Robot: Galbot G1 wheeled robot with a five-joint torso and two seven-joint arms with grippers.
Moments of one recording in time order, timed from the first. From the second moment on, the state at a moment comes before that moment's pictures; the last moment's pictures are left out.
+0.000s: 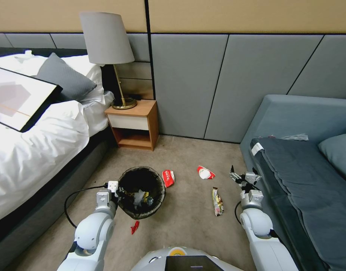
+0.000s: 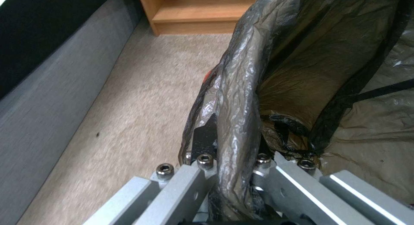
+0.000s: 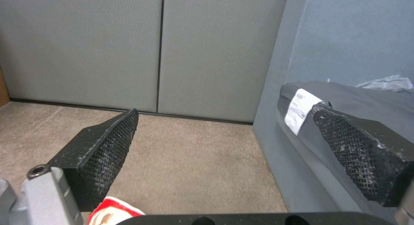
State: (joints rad) left arm 1.55 -1.32 -0.61 -2.26 -0.23 0.74 -0.18; right arm -1.45 1.33 0.65 1.94 0.11 -0.05 0.22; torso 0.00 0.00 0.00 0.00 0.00
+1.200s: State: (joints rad) left arm 1.56 -1.33 -0.62 -2.25 -0.20 0.74 -0.19; right arm -1.12 0.88 0.25 1.82 0.71 -0.75 0.29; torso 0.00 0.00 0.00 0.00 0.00
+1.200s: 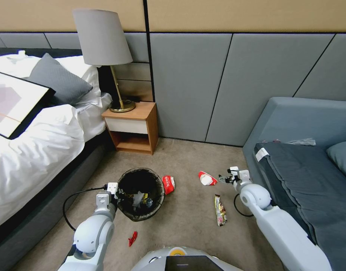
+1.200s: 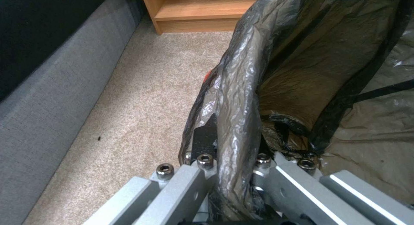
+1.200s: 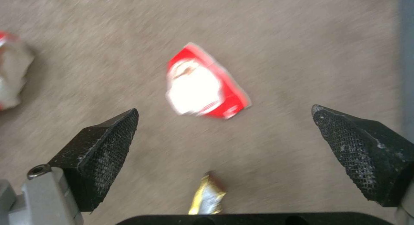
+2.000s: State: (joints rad) left arm 1.56 -1.34 -0.62 -2.23 -0.20 0.74 -0.18; right arm -1.04 0.95 0.08 1.55 0.74 -0.74 0.26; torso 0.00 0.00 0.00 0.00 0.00
